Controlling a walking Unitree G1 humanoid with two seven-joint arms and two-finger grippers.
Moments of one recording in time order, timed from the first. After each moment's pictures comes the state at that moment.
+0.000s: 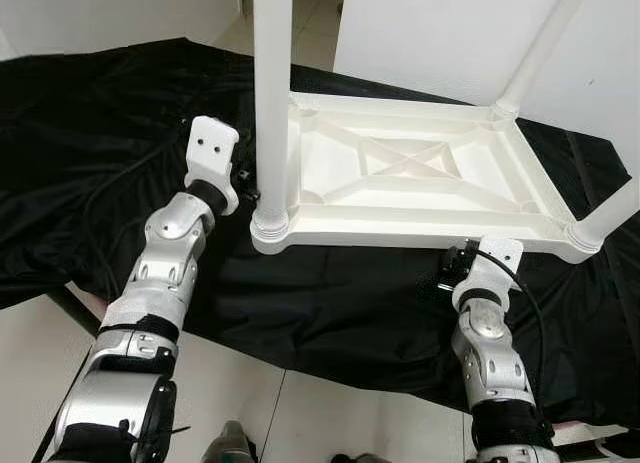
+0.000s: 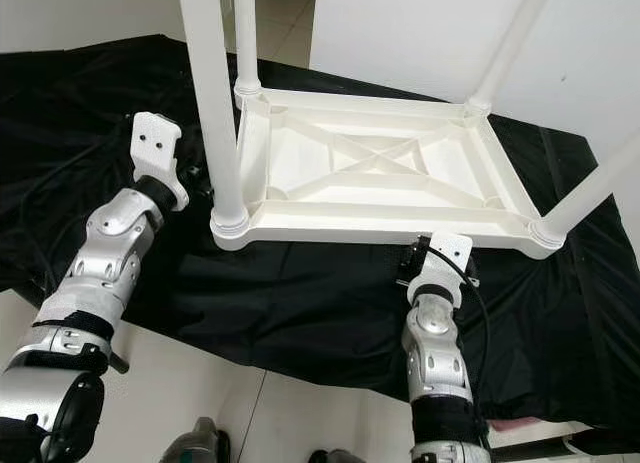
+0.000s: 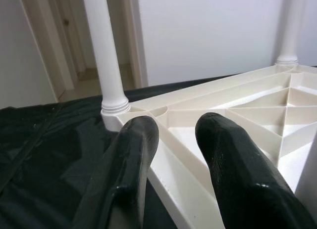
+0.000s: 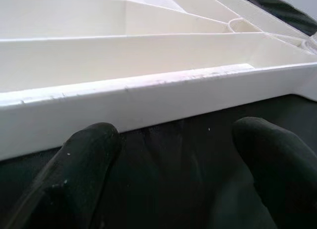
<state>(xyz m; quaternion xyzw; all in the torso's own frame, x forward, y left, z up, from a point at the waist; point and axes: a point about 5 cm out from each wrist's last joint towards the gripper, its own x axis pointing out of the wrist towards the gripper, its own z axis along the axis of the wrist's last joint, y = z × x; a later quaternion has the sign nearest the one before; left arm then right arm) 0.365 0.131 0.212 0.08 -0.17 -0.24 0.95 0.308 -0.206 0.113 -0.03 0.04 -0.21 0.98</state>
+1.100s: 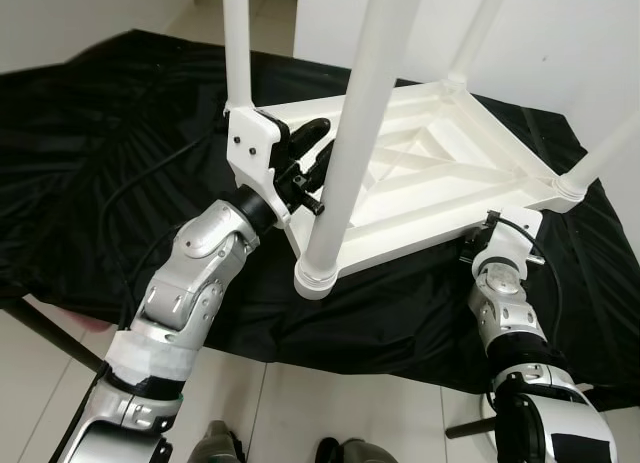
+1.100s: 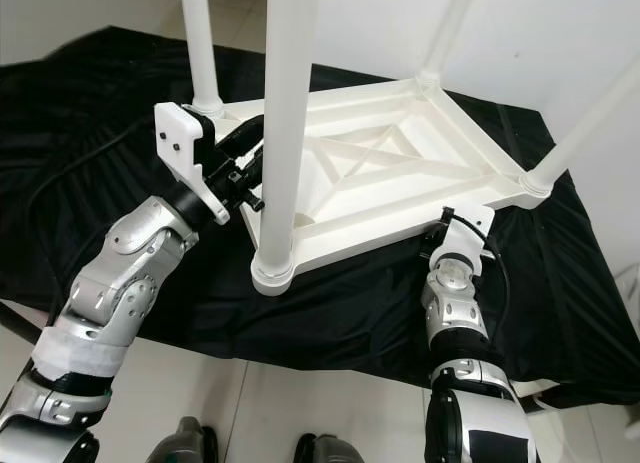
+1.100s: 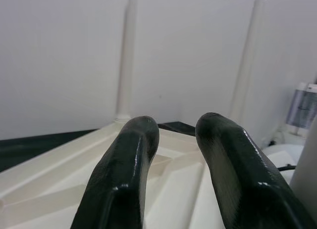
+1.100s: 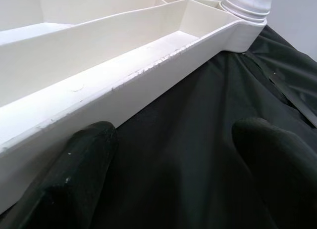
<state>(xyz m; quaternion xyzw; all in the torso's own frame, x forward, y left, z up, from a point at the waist) 0.288 0.072 0.256 -0.05 -0.21 -0.43 0.88 0.353 -0.227 0.117 -0.02 0.06 -0.23 0.97</state>
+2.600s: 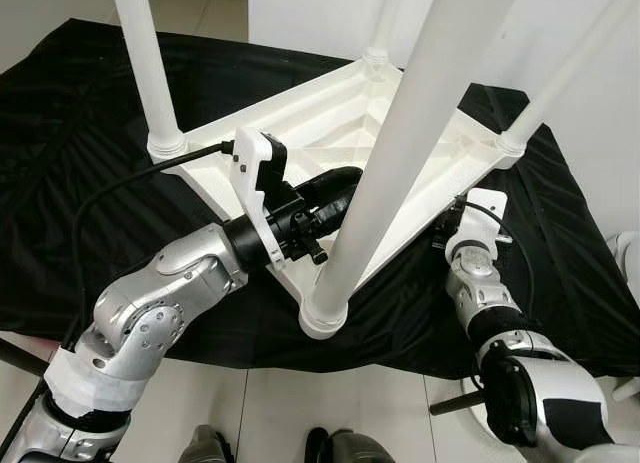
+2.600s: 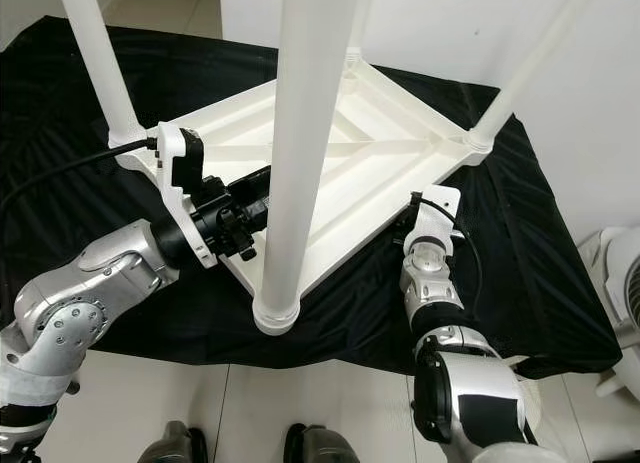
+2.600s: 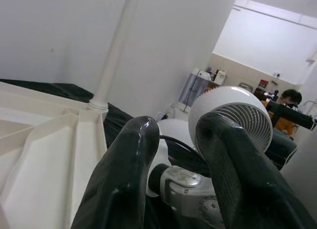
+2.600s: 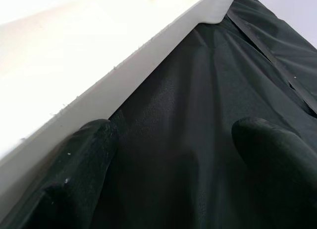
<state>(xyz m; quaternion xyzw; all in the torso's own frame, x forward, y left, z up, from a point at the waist) 0.249 0.070 0.255 -0.14 -0.10 -0.56 0.81 0.378 -0.196 0.126 -0.04 0.06 -0.16 0.98</state>
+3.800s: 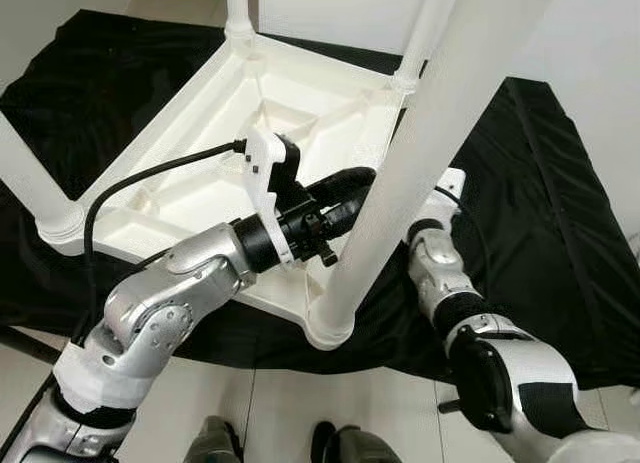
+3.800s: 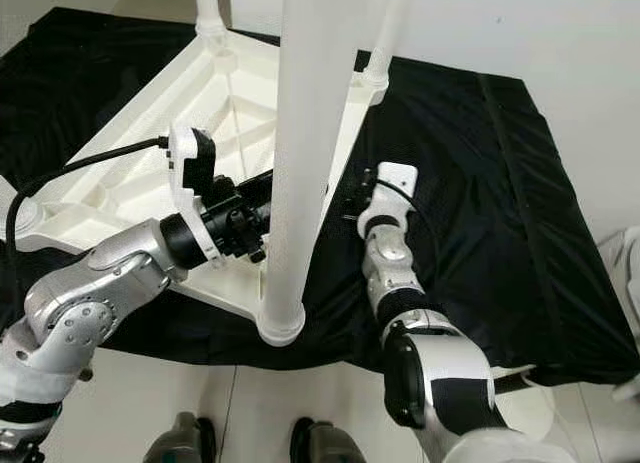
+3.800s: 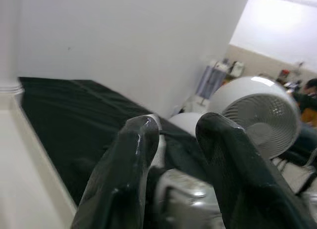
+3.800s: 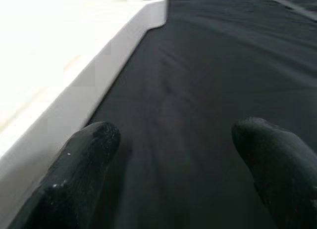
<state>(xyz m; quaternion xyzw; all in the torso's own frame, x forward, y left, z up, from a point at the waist) 0.257 0.066 0.249 -0.10 -0.11 -0.55 0.82 0.383 -0.153 0.144 0.05 -0.05 -0.06 1.00</state>
